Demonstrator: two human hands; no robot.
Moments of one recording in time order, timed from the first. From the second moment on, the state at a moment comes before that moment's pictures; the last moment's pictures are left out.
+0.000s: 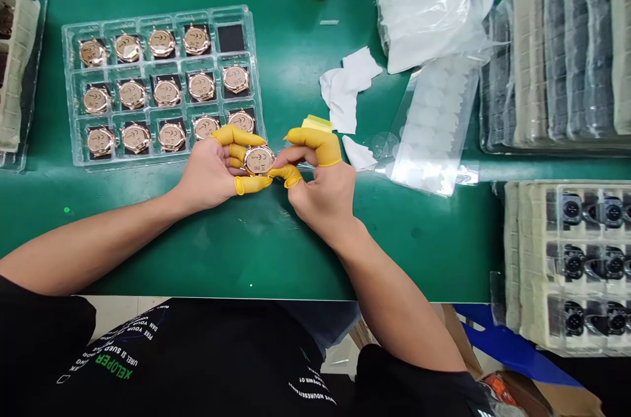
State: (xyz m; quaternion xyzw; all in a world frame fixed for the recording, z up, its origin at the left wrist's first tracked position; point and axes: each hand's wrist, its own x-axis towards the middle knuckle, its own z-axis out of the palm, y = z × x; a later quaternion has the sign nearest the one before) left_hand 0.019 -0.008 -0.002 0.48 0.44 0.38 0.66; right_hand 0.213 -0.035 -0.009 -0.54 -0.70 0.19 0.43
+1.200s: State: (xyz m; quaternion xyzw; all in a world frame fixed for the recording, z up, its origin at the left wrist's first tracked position) left_hand 0.015 -0.003 0.011 0.53 0.50 0.33 0.60; right_hand 0.306 -0.076 0.010 -0.79 -0.50 0.23 0.26
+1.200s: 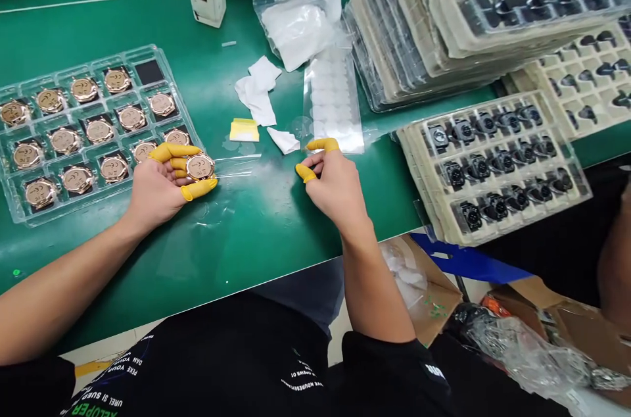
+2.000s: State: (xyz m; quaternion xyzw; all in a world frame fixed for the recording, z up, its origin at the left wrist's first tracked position) left_hand 0.013 -0.004 0.010 0.54 0.50 0.32 0.60; right_hand 0.313 -0.082 -0.023 -0.72 -0.47 0.21 0.46
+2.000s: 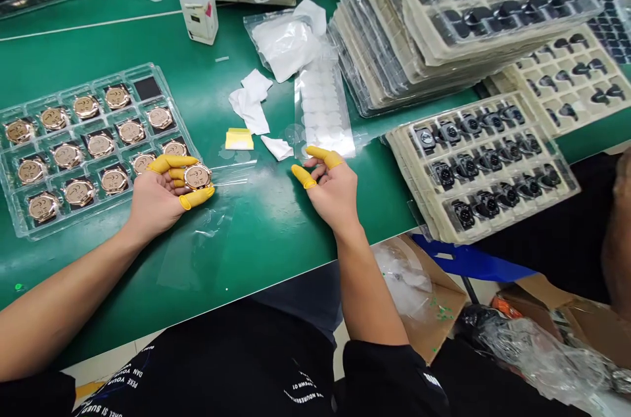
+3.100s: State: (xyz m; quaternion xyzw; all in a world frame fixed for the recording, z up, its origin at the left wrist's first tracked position) left_hand 0.015 -0.008 0.004 0.47 0.45 0.34 0.68; right_hand 0.214 -0.031 0.000 -0.53 -0.74 0.03 0.41
